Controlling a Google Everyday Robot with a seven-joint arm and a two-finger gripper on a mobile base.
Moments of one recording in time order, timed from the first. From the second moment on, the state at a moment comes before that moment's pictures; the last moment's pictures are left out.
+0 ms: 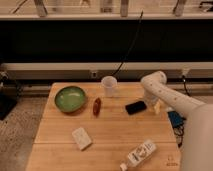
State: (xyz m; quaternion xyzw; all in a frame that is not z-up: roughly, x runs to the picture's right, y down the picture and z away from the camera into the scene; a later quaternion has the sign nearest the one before) arm 0.290 0.124 0.920 -0.32 -0.05 -0.33 0.89
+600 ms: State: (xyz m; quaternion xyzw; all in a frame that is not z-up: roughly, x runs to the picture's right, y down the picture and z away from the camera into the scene) arm 0.258 0.110 0.901 -0.31 -0.08 -0.31 0.90
